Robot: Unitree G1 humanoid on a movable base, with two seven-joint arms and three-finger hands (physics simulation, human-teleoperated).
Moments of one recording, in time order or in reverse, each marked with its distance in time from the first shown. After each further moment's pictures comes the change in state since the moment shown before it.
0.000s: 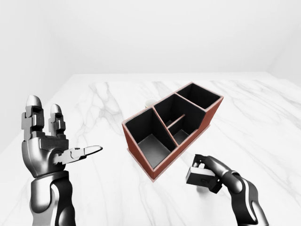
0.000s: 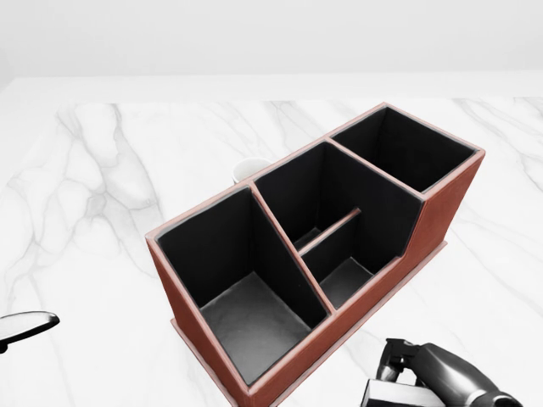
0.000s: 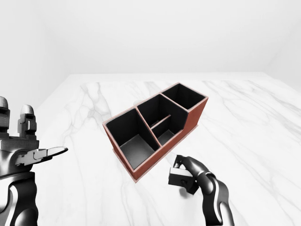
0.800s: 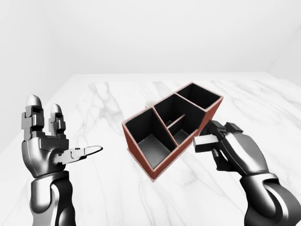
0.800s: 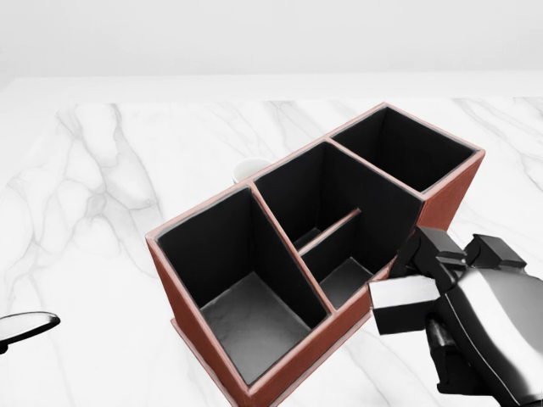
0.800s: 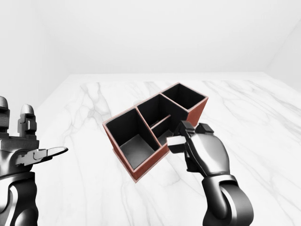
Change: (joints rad) left arm 0.001 -0.002 -0.003 -0.005 0.000 0.000 0.000; right arm 0.036 0.145 0.029 -0.780 -0.272 0.000 0.000
